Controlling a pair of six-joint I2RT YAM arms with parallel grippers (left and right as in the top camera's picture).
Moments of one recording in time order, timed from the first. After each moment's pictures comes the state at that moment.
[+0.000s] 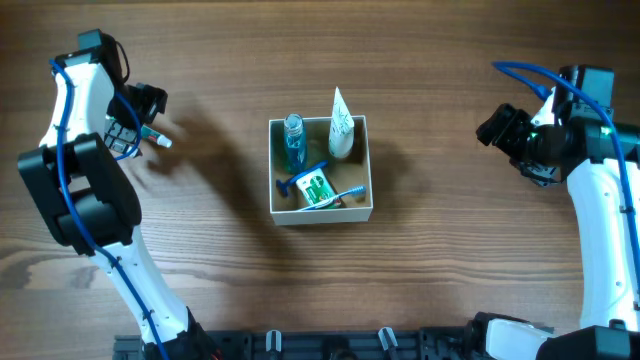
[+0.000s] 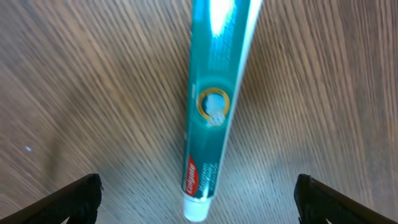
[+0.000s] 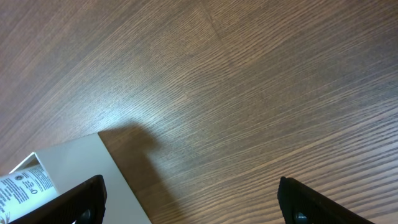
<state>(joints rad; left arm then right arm) 0.27 2.23 1.79 -1.08 0.00 -0.90 -0.17 1.40 1.25 -1.02 -0.16 0.45</state>
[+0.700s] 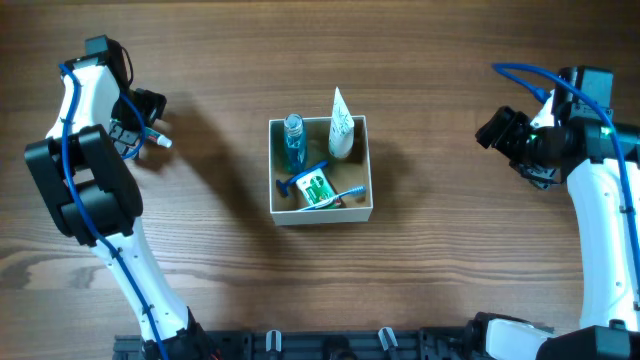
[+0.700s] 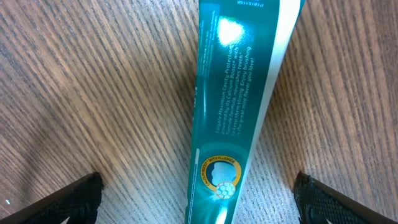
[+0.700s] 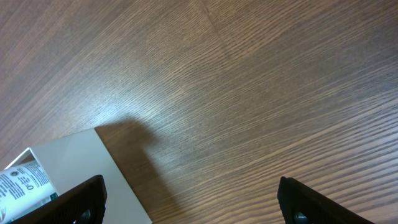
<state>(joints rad) 0.27 2.31 1.80 -1.02 -0.06 -0.90 -0.17 1.40 1.25 -1.04 -0.16 0.45</state>
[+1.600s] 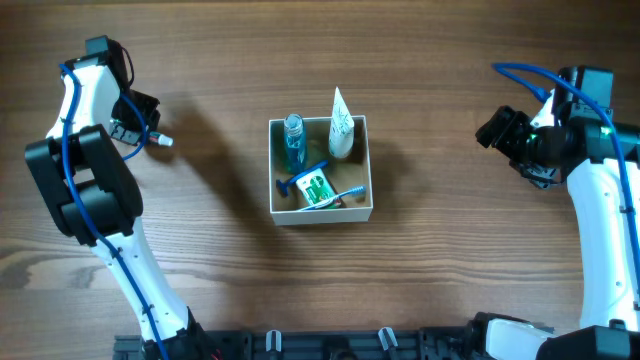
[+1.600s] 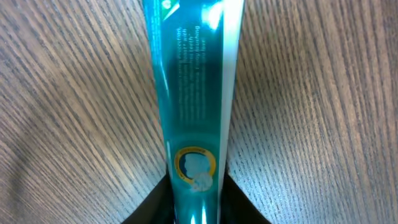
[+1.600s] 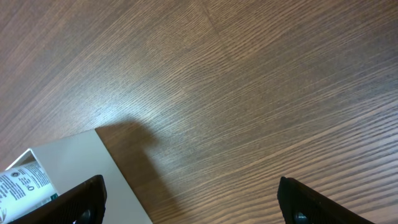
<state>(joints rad) 0.27 2.31 1.80 -1.03 -0.03 -0.91 -0.17 1.40 1.25 -1.04 -0.16 0.45</state>
